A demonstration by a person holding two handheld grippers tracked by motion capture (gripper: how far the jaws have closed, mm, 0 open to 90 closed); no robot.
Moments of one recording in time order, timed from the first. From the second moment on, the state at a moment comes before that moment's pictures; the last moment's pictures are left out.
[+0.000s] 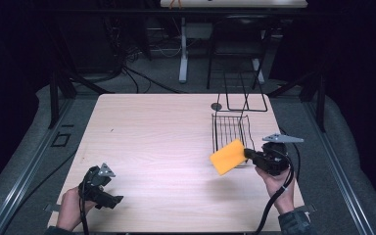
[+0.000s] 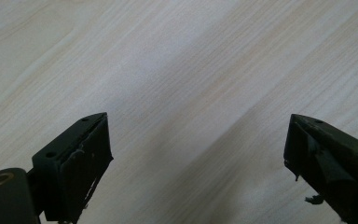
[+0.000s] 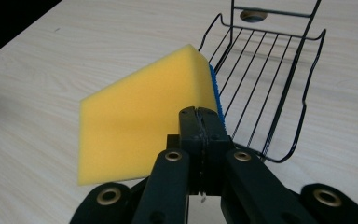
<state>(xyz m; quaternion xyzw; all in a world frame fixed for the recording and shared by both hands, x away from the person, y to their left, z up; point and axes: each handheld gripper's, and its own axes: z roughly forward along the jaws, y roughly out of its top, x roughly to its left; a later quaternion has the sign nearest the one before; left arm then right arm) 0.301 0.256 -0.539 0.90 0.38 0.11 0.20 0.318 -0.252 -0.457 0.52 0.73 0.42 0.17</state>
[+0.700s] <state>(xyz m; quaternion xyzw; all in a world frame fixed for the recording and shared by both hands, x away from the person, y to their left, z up) 0.301 0.255 -0.540 0.90 0.37 0.11 0.19 0.342 -0.259 -0.456 0.55 0.67 0.44 0.22</state>
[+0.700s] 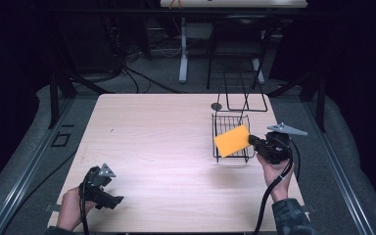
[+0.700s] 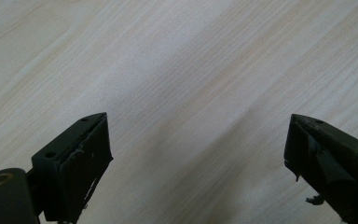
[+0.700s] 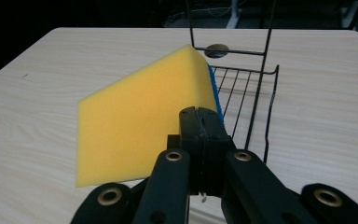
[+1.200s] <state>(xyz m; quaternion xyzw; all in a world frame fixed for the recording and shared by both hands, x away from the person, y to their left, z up) 0.301 0.254 -0.541 0.90 0.37 0.11 0.19 0.360 -0.263 -0.477 0.60 0.62 0.45 0.22</state>
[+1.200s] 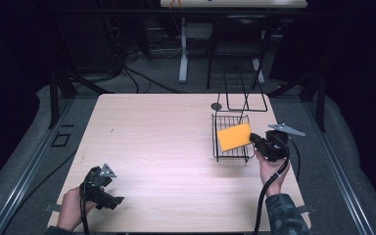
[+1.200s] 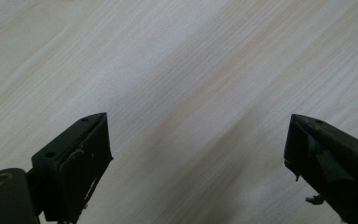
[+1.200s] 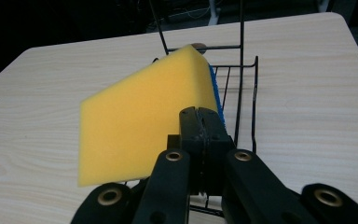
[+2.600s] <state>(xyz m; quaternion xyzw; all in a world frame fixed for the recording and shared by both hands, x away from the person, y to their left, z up) 0.300 0.252 -0.542 0.91 0.36 0.10 0.19 0.382 -0.261 -0.521 0.67 0.63 0.35 0.19</state>
